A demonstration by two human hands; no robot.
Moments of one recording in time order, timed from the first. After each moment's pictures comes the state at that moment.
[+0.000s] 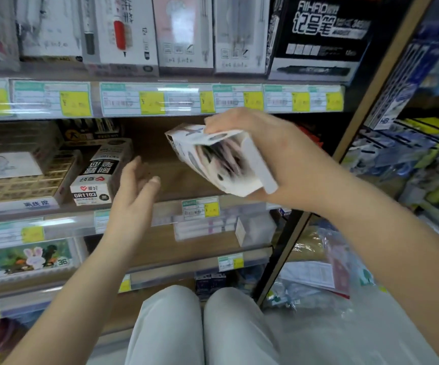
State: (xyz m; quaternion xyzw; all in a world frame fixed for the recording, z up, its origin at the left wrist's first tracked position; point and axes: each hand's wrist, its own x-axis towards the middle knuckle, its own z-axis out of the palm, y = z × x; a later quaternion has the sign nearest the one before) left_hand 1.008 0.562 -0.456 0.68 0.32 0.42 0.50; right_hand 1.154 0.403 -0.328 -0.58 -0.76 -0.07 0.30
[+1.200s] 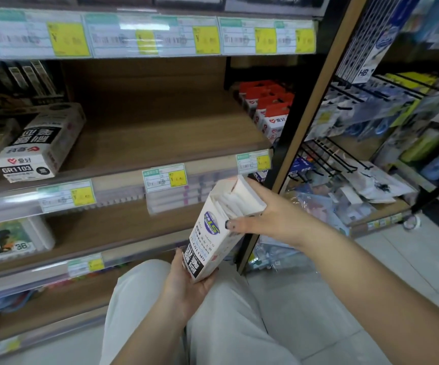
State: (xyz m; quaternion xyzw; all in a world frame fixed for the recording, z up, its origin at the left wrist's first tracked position) left_hand 1.056 0.443 -0.628 0.16 0.39 0.14 0.90; right_hand 1.189 0.345 -0.463 -0.65 -0.45 0.41 0.46
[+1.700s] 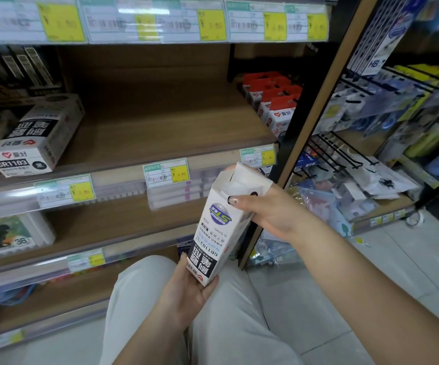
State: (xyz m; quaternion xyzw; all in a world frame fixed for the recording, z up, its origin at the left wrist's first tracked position) left_hand 1.038 0.444 -0.657 0.14 0.40 0.11 0.90; right_hand 1.200 0.368 -0.494 -0.55 -0.34 0.47 0.60
